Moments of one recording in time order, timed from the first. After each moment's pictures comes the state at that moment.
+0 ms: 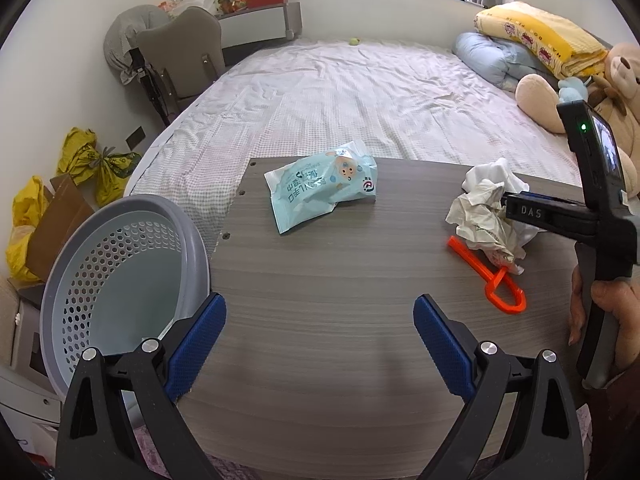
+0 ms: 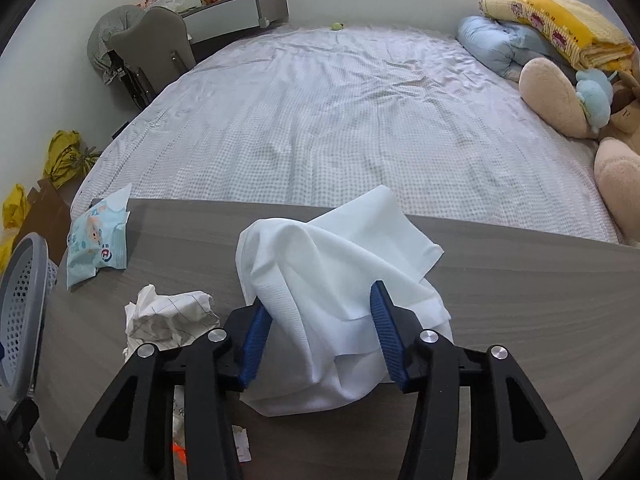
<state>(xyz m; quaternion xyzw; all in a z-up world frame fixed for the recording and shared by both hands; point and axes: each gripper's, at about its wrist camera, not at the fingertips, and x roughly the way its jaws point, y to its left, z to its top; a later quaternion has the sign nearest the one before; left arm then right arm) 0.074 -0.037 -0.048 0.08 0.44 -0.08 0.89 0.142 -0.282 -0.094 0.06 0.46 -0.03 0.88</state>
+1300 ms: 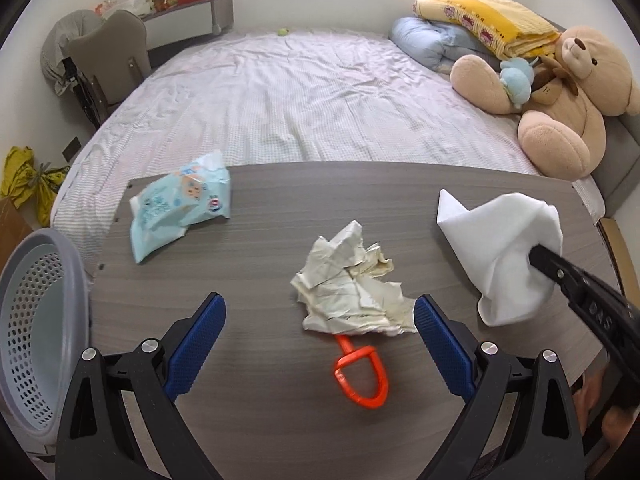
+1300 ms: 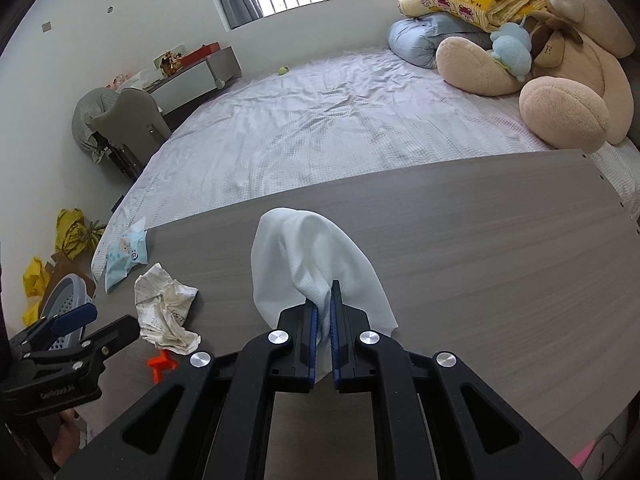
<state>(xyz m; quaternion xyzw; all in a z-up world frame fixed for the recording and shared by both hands) 0.084 -0.136 -0.059 0.07 0.47 -0.19 0.86 -0.001 -0.352 -0.061 0.18 0.39 -0.08 0.90</state>
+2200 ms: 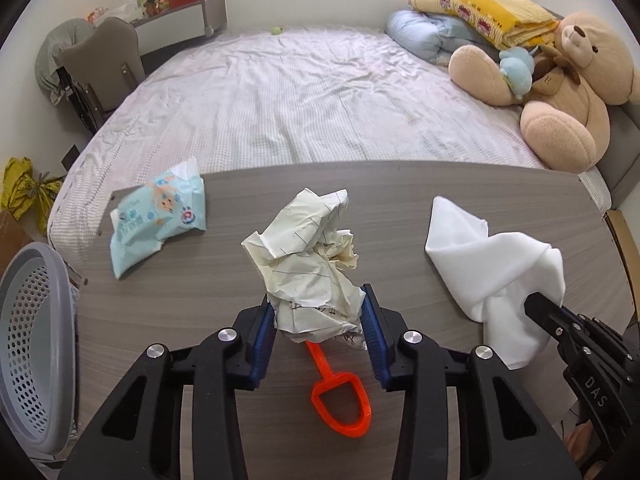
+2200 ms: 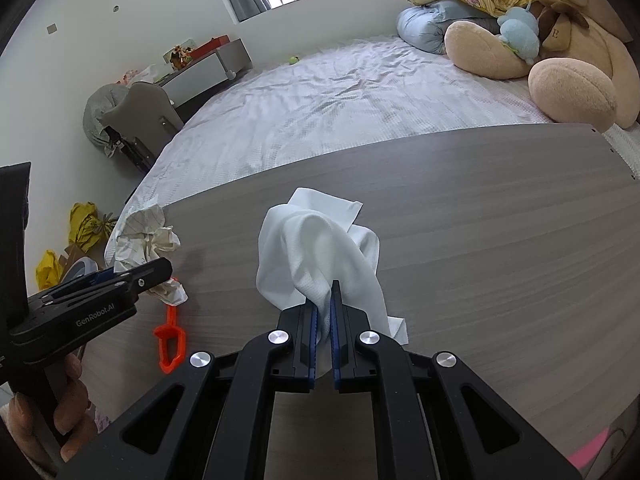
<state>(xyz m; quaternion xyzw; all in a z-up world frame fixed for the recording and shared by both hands) 0.088 -0.155 -0.058 0.09 0.46 -0.18 0.87 -0.015 -0.341 -0.075 0.19 0.40 -0.05 0.90</state>
